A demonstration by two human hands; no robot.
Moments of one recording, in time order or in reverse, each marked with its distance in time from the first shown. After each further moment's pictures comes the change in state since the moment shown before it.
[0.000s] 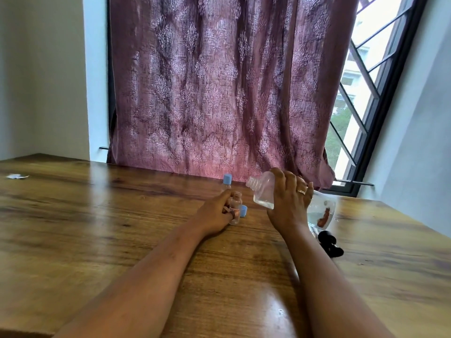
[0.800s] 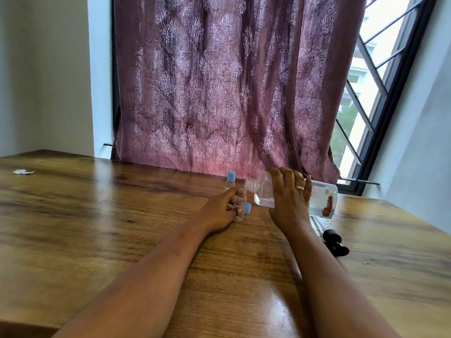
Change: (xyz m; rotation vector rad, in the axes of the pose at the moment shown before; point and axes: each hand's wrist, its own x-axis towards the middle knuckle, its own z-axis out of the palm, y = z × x) left_hand -0.002 0.006 -0.002 0.010 -0.015 -0.001; right_hand 0.001 -0.003 0.006 -0.034 0.097 -0.115
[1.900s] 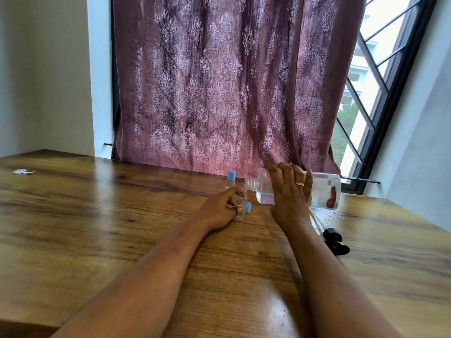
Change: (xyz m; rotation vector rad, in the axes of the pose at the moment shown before) left_hand 0.001 0.000 -0.001 0.020 0.018 -0.025; right_hand 0.003 -0.003 -0.003 -0.032 0.060 -0.018
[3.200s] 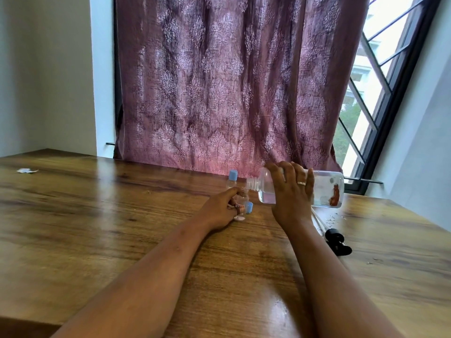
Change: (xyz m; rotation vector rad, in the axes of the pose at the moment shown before) left_hand 0.002 -0.003 0.001 0.039 0.018 0.005; right_hand 0.002 -0.002 -0.003 -0.009 0.002 -0.008
